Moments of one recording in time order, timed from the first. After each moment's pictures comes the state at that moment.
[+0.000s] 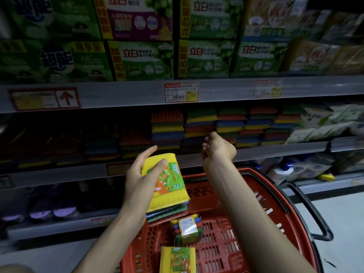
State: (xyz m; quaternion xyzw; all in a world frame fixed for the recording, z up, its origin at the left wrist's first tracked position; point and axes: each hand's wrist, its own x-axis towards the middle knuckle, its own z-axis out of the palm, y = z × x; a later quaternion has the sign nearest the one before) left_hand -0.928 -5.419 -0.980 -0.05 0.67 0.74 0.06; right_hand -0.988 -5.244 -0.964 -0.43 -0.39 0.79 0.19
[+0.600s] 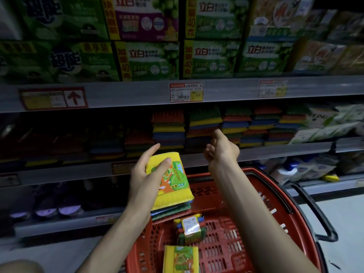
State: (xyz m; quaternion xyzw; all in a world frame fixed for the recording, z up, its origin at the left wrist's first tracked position) left_hand -0.929 -5.420 -0.979 -0.05 0.68 0.73 0.05; right_hand -0.982 -5.244 -0.963 -0.42 -0.42 0.79 0.17
